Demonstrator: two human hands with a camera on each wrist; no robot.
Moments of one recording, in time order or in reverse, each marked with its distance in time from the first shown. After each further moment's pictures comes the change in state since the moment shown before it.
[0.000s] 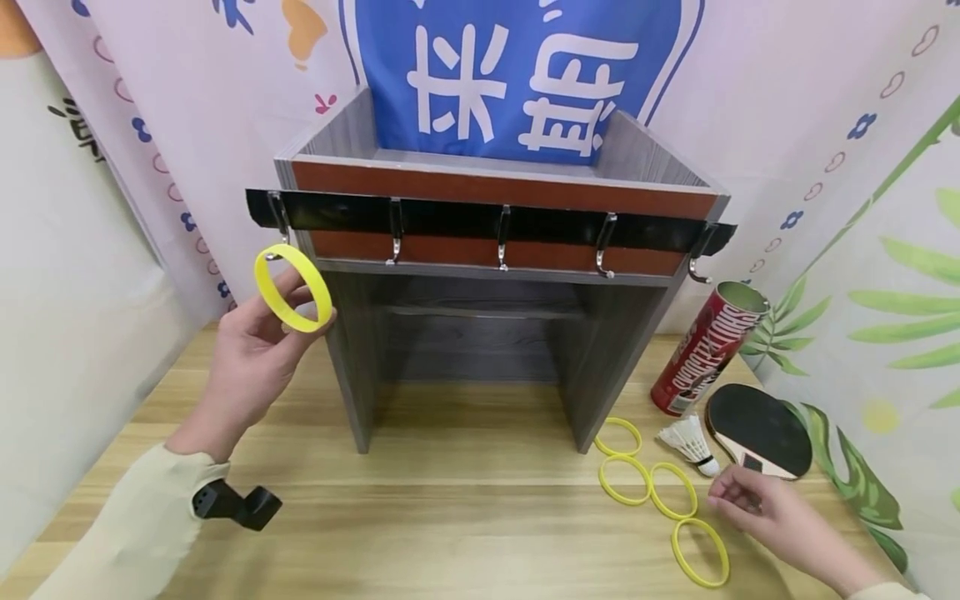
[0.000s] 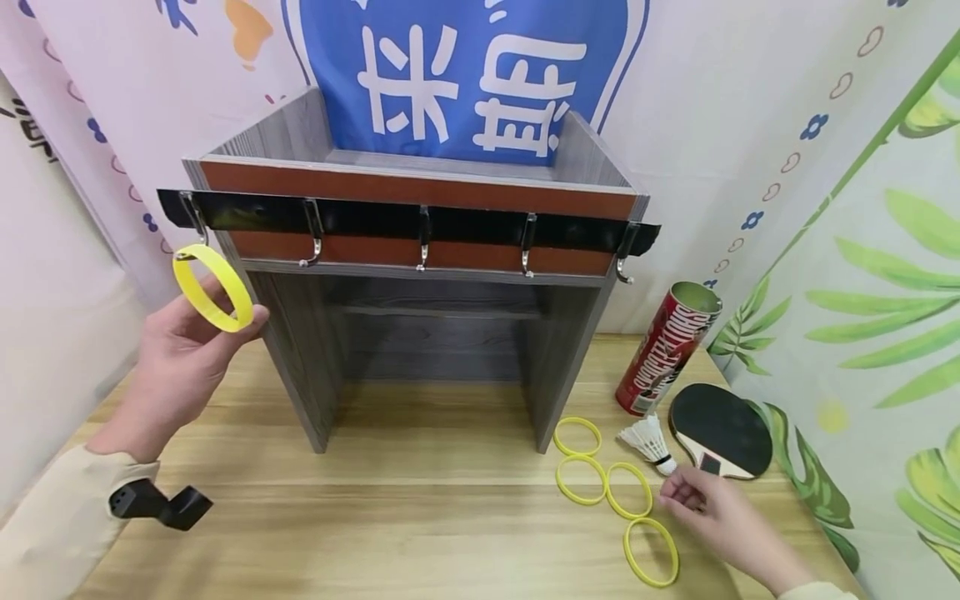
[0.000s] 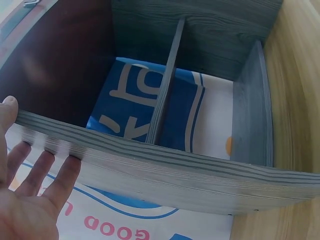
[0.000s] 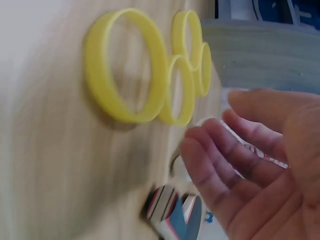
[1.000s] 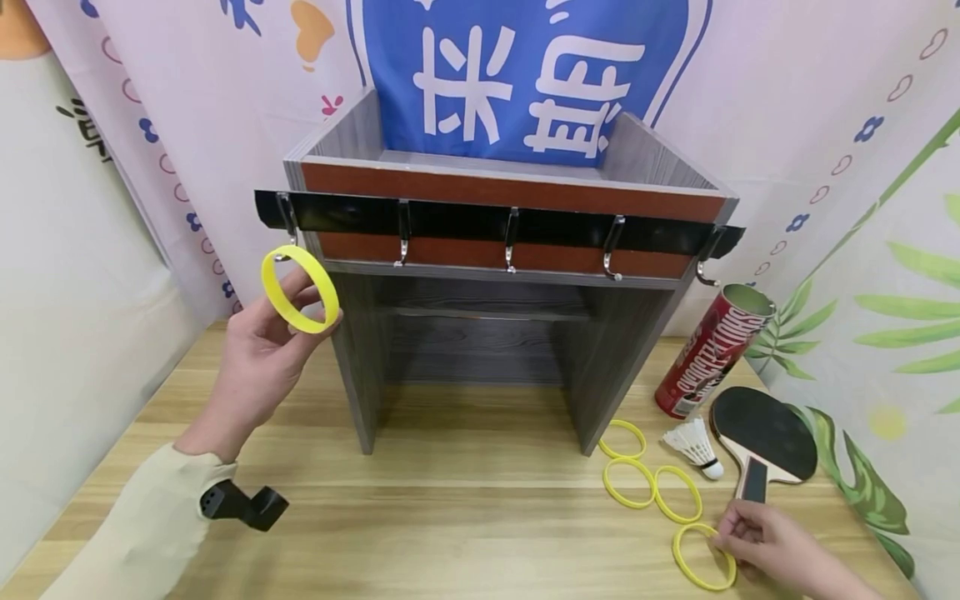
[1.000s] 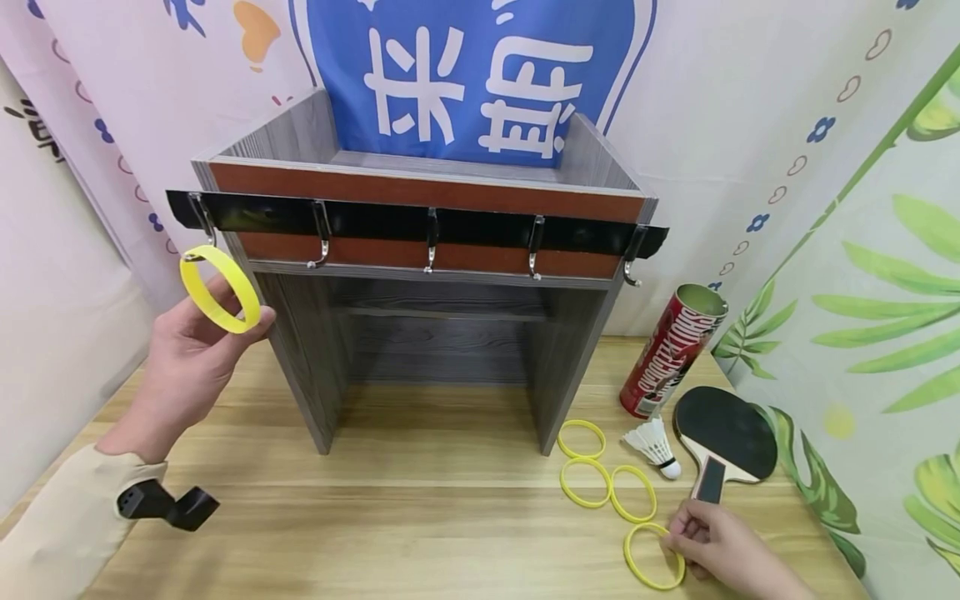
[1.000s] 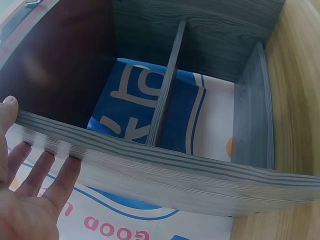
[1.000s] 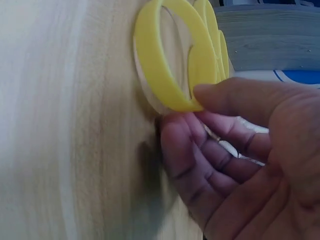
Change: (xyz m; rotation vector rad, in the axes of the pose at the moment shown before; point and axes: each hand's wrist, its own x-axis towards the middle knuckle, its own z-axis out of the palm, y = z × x) left_hand 0.000 0.000 0.002 -0.072 -0.017 0.045; right_hand -0.018 0.026 0.006 0.311 -0.352 0.295
